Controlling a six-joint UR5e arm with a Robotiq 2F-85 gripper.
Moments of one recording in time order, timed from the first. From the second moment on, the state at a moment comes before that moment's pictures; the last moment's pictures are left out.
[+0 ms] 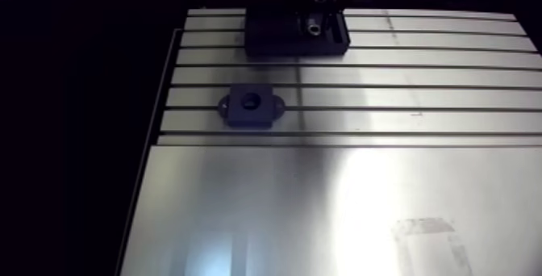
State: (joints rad) arm -0.02 -0.91 1.52 -2.08 -1.60 -1.63
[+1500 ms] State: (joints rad) arm 0.05 -1.13 1.66 -2.03 -1.59 -1.62
